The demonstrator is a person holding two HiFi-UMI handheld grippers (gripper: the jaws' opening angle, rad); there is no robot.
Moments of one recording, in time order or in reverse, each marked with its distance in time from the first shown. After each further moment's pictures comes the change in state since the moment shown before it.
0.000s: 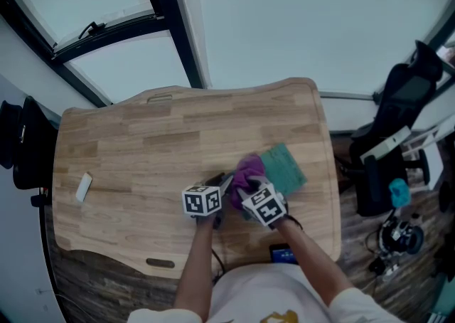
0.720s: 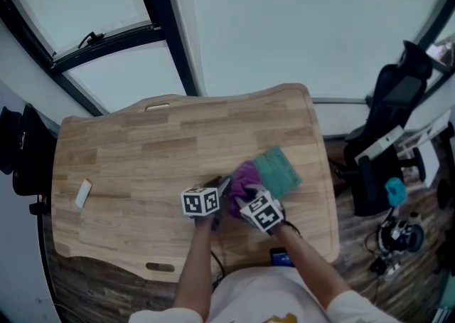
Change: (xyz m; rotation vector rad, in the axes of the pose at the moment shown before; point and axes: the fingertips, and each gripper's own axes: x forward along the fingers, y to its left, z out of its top) left arm -0.002 -0.002 0.004 0.014 -0.002 -0.001; right arm -0.008 0.015 -0.016 -0.008 0.002 0.002
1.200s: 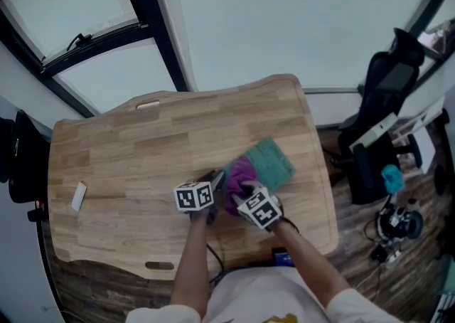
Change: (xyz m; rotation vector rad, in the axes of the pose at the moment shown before) left arm 0.001 0.001 0.002 -0.003 0.001 -0.010; right arm -0.008 0.004 -0.009 0.017 -0.001 -0.005
